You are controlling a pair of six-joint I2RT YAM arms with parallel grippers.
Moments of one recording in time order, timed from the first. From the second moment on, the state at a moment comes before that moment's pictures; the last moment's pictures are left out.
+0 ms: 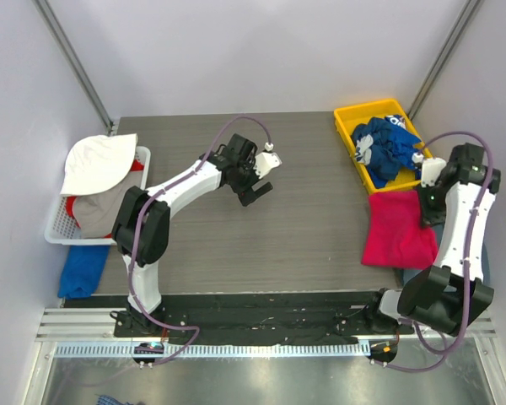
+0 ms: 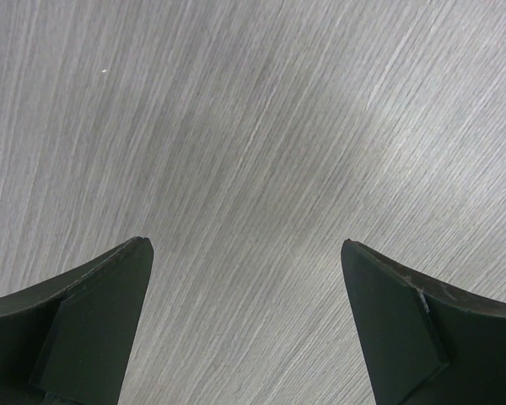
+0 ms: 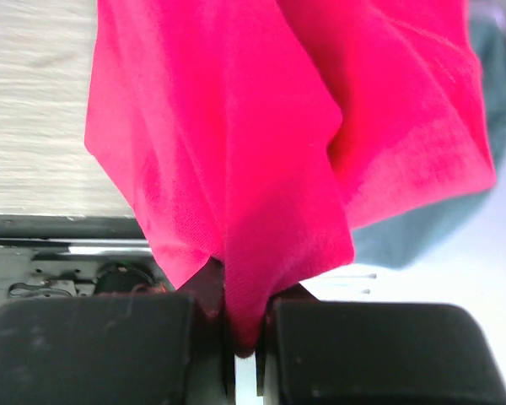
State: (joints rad) left arm -0.60 1.92 1.52 -0.56 0.12 0.51; right arm -0.42 1.30 1.34 -1.29 -0.04 -0.55
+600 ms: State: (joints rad) left arm -0.60 1.92 1.50 -0.55 0.13 0.52; right arm -0.88 1.32 1.35 -1.33 -0.06 -0.83
